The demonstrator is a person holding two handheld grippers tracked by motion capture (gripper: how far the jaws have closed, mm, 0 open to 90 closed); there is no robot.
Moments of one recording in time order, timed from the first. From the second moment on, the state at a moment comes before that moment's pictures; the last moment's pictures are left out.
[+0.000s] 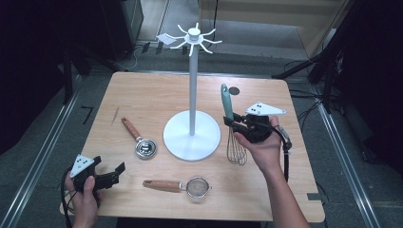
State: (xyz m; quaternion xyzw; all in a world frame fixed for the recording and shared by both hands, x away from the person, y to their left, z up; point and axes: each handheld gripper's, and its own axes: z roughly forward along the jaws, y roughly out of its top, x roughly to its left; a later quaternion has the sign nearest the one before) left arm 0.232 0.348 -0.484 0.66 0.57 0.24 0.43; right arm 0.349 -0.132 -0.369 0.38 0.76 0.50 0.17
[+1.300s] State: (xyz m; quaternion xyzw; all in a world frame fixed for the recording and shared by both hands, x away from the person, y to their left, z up) left arm 0.231 0.346 -0.484 0.66 0.57 0.25 0.43; right arm 0.314 -0.091 -0.313 0.32 0.68 0.62 0.23
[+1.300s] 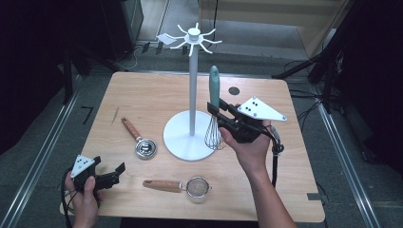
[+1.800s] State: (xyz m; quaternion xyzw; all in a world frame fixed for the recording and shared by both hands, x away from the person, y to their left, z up) left arm 0.231 0.346 -0.484 0.66 0.57 0.25 0.43; right arm 0.317 -0.097 -0.302 0.31 0.66 0.64 0.24
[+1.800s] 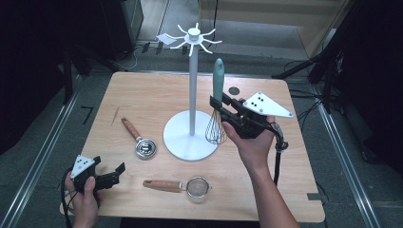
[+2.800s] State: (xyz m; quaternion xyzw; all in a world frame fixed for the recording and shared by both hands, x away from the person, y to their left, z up) left arm 0.231 0.346 -0.484 0.66 0.57 0.25 0.43; right arm 0.324 -0.094 -0.281 0.28 0.66 0.67 0.19
